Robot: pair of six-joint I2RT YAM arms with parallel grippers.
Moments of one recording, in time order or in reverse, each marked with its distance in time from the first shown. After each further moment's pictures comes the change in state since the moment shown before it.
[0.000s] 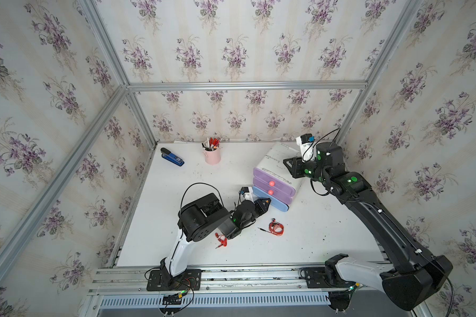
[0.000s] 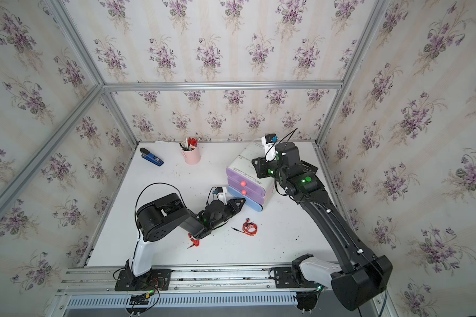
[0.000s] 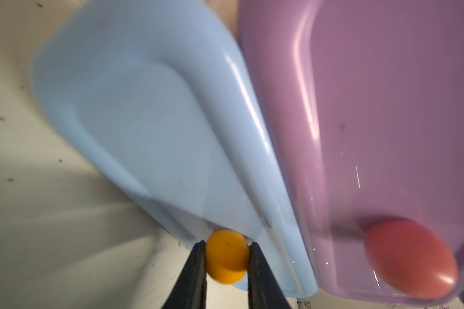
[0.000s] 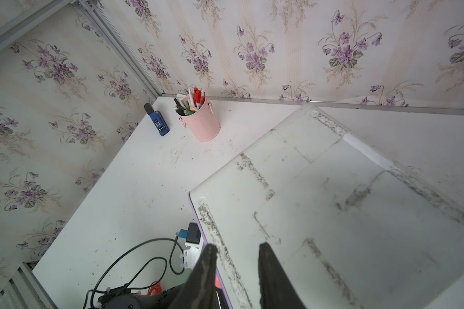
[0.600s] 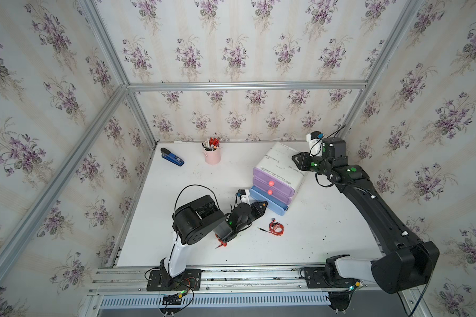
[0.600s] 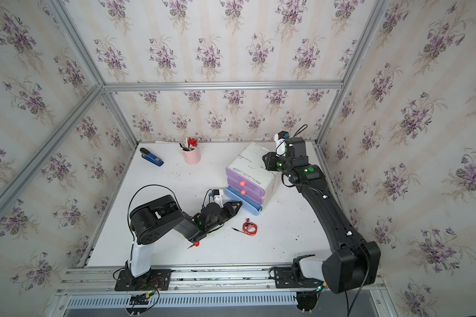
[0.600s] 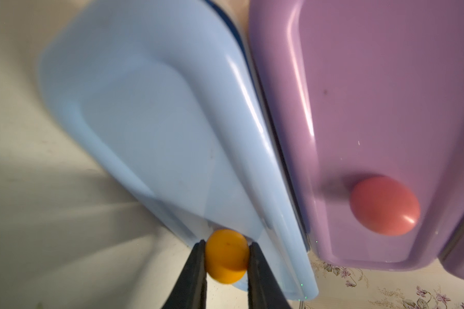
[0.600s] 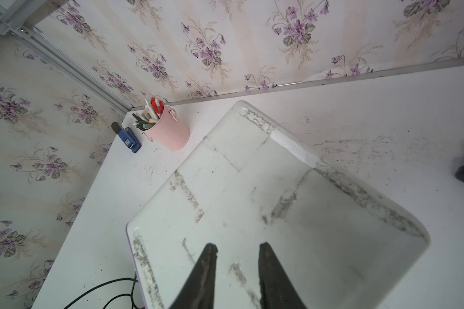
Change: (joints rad) left arm -0.004 -0.077 -0.108 -0.002 0.005 0.000; right arm -0.183 0.133 0.007 0.016 -0.090 0.063
